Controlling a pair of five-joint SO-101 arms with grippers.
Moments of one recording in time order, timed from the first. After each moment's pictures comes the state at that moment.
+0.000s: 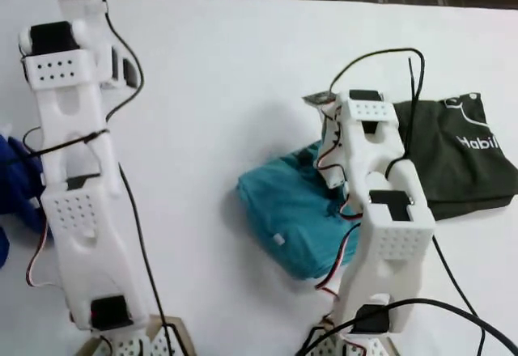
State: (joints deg) left arm -18.5 42.8 -66.6 101.4 -1.7; right arm -3.0 34.6 -0.9 86.9 27.9
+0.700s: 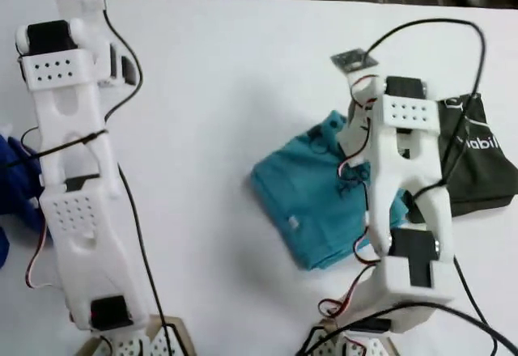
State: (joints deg) left arm -18.5 42.2 -66.6 101.4 -1.7; right arm 1.8 7.2 0.5 87.1 28.2
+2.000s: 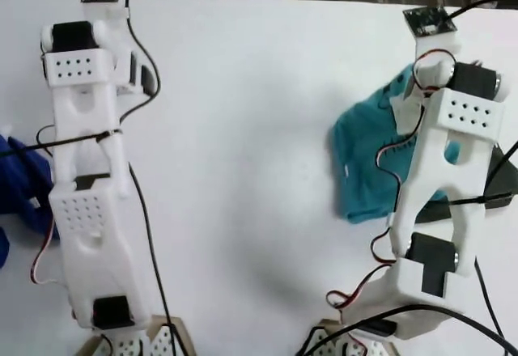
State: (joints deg) left arm -14.8 42.2 -61.5 101.4 -1.6; right arm 12.1 6.1 -18.1 90.3 28.2
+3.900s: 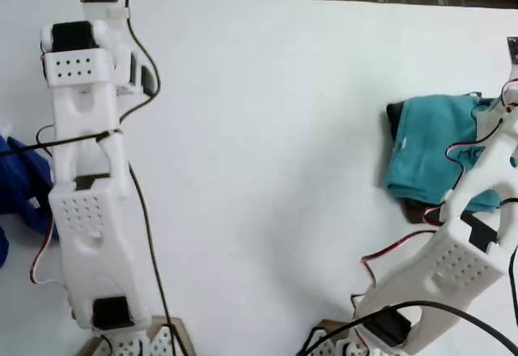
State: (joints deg) left arm -14.8 42.2 -61.4 101.4 -1.6; right arm 33.8 29.0 -29.3 73.0 33.4
